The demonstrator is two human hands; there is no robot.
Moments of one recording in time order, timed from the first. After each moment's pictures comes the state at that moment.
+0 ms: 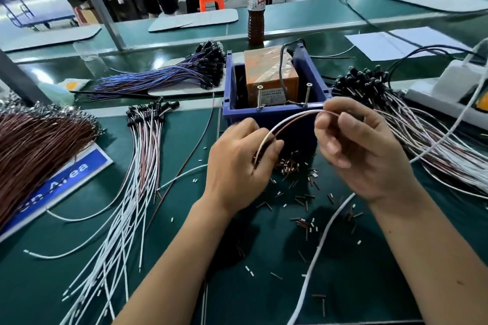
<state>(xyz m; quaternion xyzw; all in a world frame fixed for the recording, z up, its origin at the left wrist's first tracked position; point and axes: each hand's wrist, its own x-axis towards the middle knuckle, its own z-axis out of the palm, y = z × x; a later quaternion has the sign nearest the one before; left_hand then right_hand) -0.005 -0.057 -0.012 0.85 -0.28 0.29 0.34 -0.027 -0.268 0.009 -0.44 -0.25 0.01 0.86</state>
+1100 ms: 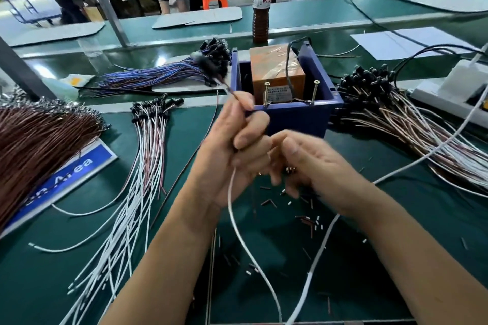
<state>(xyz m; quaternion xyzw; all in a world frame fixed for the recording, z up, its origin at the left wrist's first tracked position) -0.016 -0.047 0.025 0.29 -0.24 -0.24 0.90 -0.039 -0.224 0.001 -0.67 -0.20 0.12 0.70</state>
